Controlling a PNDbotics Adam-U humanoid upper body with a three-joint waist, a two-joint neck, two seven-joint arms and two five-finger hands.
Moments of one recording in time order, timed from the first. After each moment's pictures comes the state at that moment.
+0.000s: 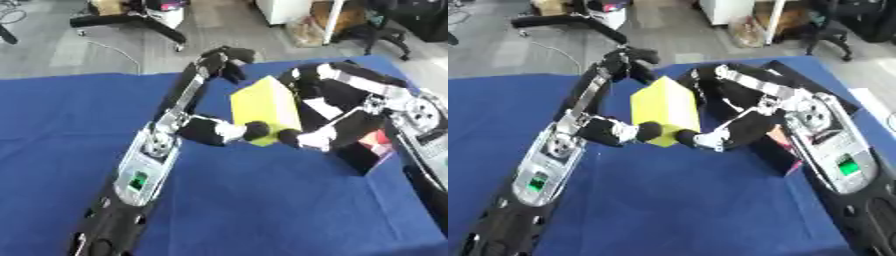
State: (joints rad) left arm -0.65 -0.04 -0.28 -1.46 -0.37 -0.29 -0.08; right arm -0.48 -0.45 0.23 -1.91 -0.03 0.12 0.56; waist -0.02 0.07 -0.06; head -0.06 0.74
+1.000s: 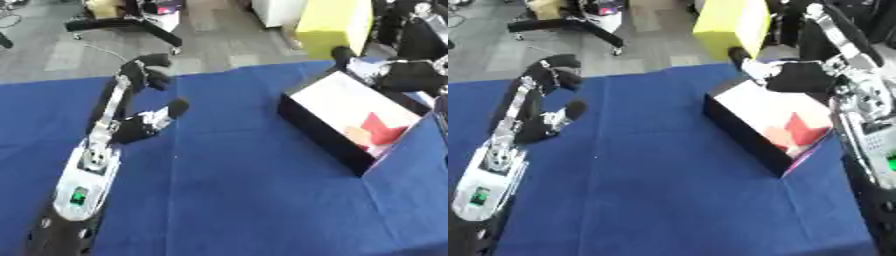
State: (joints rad) left arm -0.47 0.11 -0.15 -1.52 -0.29 -0.21 -0.04; right arm -0.42 -0.51 -0.04 -1.96 -0.04 0.19 0.06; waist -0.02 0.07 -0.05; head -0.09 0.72
